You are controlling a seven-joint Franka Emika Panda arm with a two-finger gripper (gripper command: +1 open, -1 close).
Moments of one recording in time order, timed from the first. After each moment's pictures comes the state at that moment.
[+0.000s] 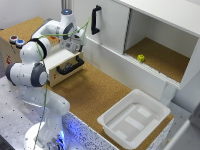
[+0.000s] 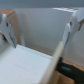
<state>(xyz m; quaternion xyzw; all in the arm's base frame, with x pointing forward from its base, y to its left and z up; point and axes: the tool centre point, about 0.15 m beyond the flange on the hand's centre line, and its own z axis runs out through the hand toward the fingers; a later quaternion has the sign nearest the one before) 0.356 0.251 0.467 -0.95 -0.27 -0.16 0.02</state>
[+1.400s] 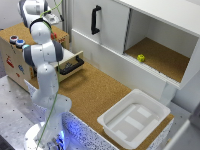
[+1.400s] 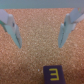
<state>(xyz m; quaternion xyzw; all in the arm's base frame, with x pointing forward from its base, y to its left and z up) 0.307 0.506 0.483 -0.76 -0.64 -0.07 0.03</state>
